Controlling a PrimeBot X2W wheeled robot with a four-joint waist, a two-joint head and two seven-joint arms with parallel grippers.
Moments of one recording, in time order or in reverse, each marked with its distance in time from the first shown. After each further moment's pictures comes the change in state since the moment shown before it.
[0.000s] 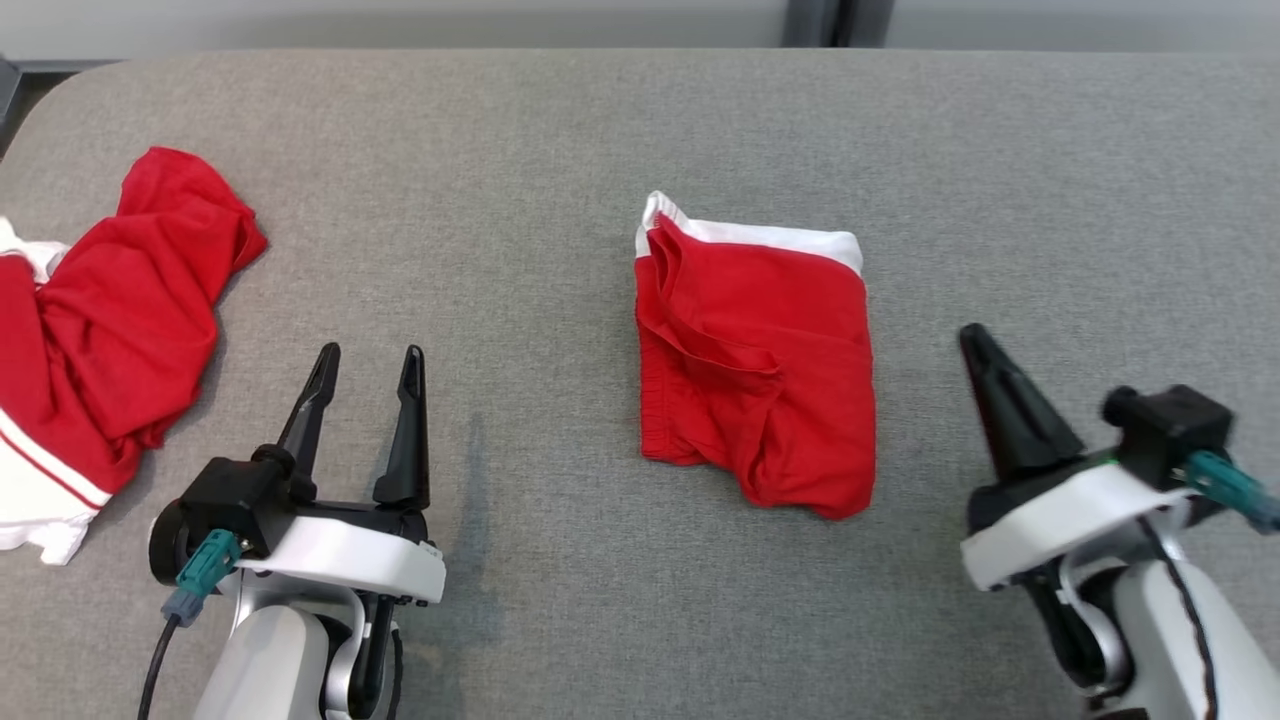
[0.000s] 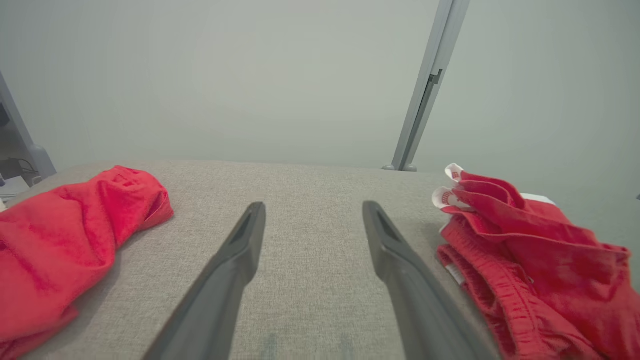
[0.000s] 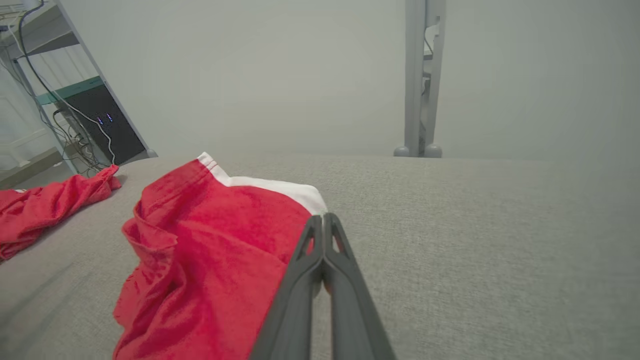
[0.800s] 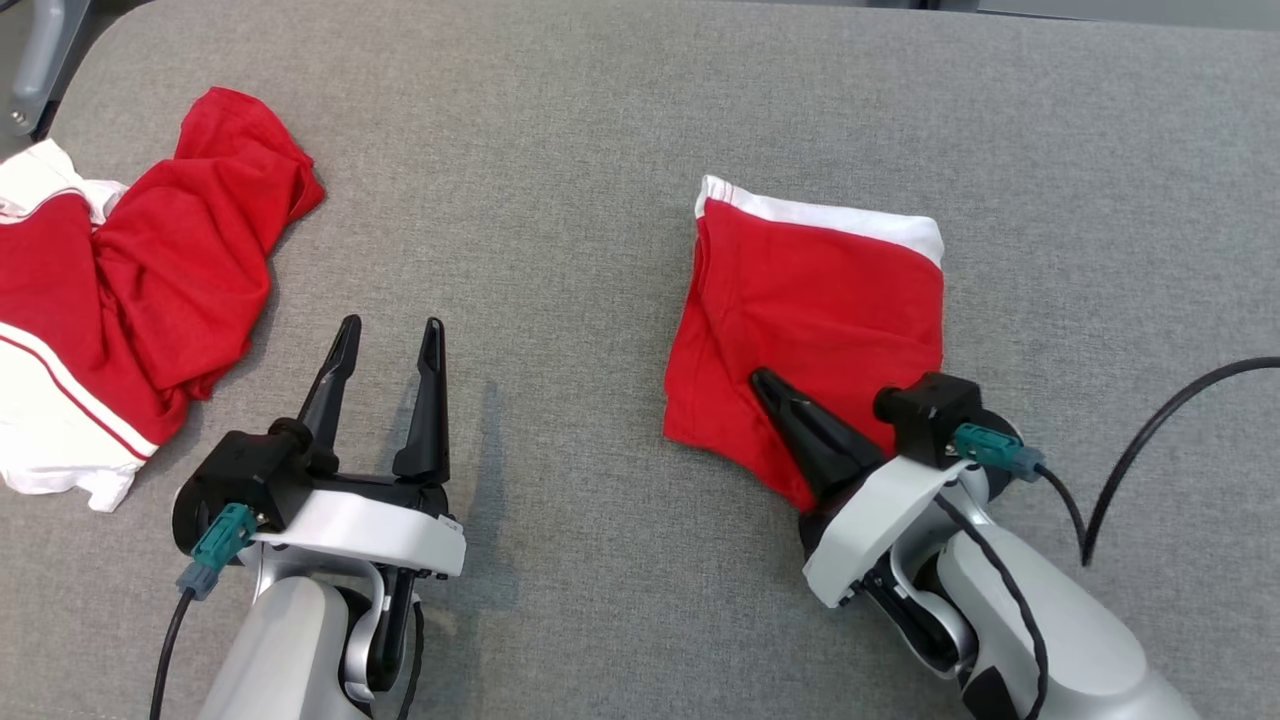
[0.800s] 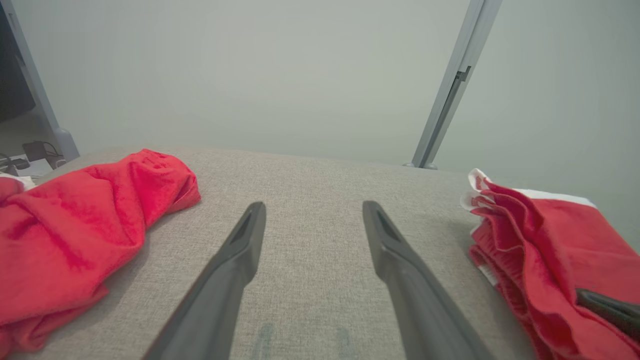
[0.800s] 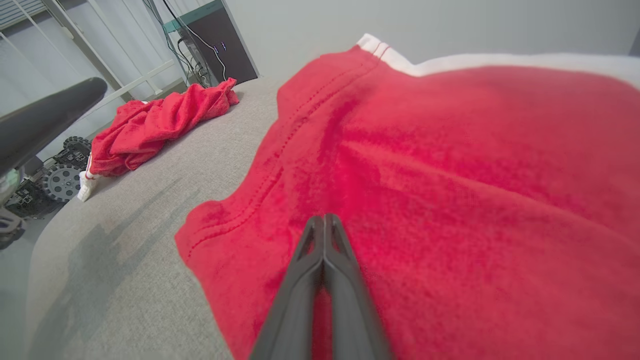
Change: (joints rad) left arm -0.055 -0.030 -0.013 0.039 -0.015 -0.013 -0.020; right arm -0.258 0.015 0.441 0.328 0.179 0.000 -0.083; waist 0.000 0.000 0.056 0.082
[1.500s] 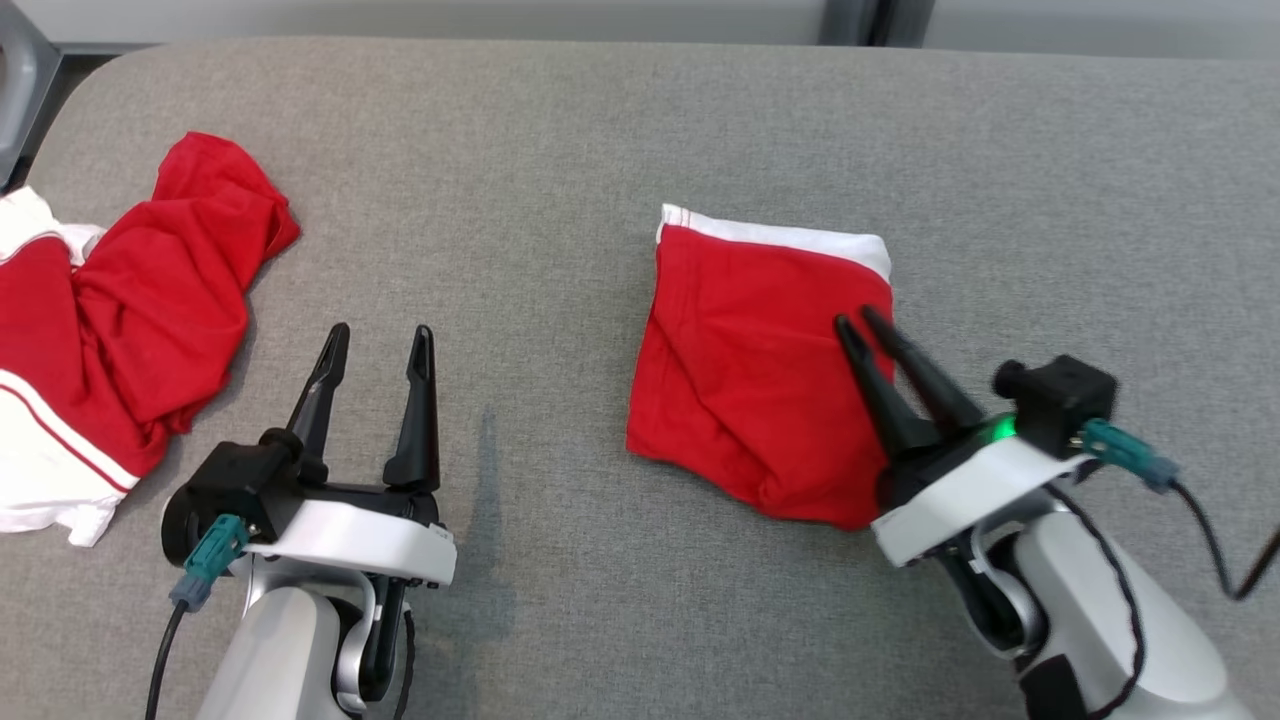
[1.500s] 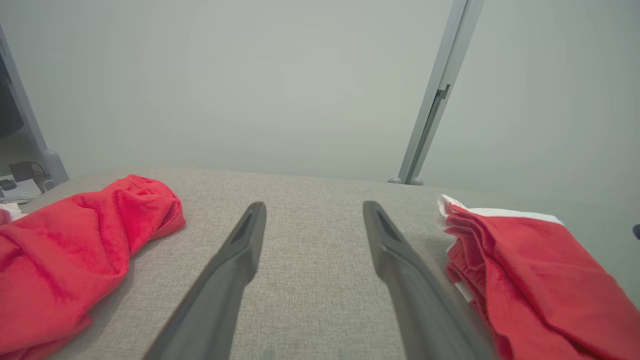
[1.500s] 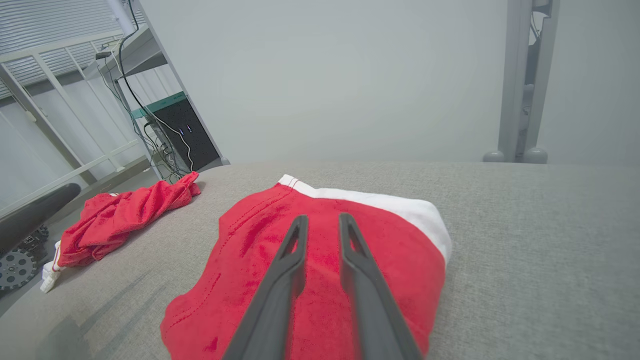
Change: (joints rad) left arm 0.012 -0.005 0.024 -0.004 0.025 -0.007 -0.003; right arm 0.051 -0.022 -0.128 -0.086 0.002 0.000 -0.087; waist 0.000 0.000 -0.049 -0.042
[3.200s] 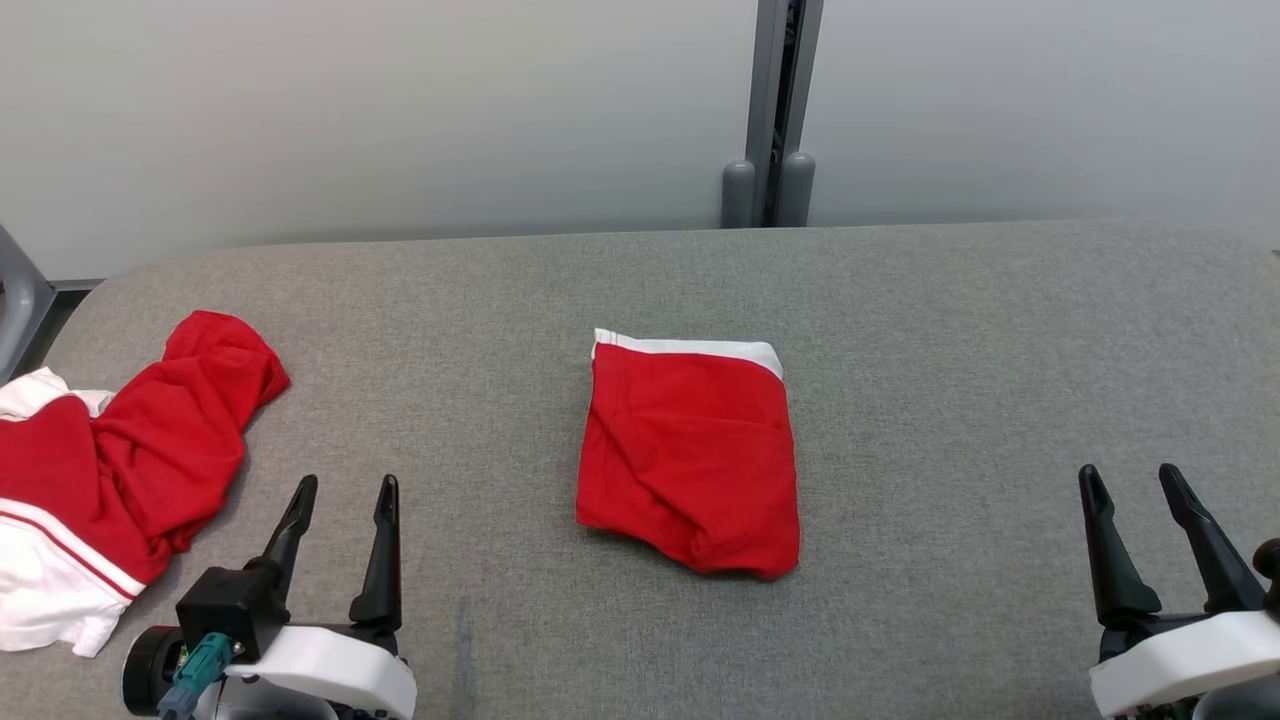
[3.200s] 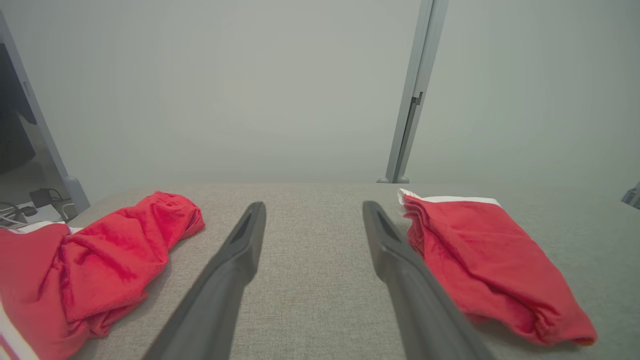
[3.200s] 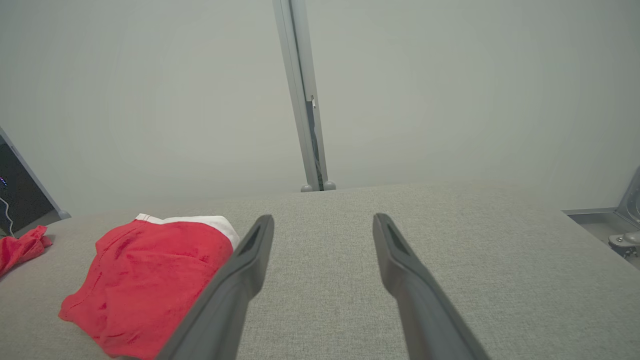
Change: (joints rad) left arm 0.238 0.079 -0.002 -0.079 0.004 0.063 0.079; right arm 0.525 0.068 -0.594 -0.396 -0.236 0.000 0.219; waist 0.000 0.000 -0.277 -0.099
